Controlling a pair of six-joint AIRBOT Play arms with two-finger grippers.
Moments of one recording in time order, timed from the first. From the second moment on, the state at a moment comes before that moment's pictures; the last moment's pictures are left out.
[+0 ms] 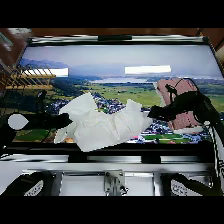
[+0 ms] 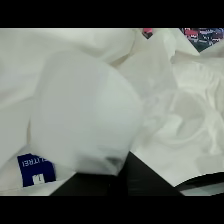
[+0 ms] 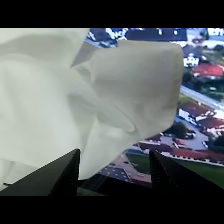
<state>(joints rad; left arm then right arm) -0.18 -0.86 0.70 1.11 -0.95 -1.71 -0.06 -1.31 0.95 2.04 -1.17 -1.76</state>
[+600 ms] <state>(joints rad) -0.18 -0.85 0.71 1.13 -0.96 -1.71 0.06 -1.39 0.94 1.99 -0.99 -1.74</state>
